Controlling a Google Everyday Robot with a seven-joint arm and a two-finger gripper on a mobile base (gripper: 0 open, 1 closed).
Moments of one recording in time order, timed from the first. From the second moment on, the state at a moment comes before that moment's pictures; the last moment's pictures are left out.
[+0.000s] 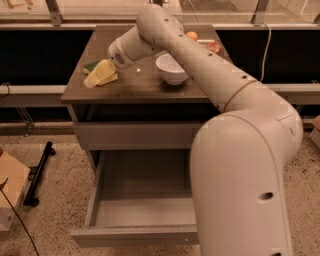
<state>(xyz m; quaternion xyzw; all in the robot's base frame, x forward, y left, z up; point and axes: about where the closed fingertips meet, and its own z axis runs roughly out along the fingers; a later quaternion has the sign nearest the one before) 0.776 0.168 0.866 -0.52 0.72 0.24 0.39</state>
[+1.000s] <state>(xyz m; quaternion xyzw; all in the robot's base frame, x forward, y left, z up) 0.798 0.191 0.832 -0.50 0.73 0.27 0.38</state>
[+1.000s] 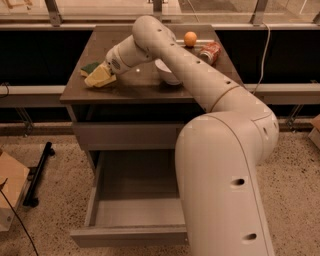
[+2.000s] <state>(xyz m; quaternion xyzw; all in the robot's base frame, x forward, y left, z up) 0.773 0.153 0.874 -0.51 0.71 0.25 0.42</state>
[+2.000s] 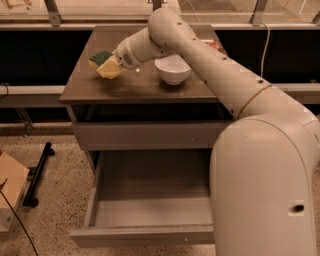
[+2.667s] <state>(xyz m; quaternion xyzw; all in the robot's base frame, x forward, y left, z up) 0.690 0.081 0.881 -0.58 0.69 0.21 0.38</state>
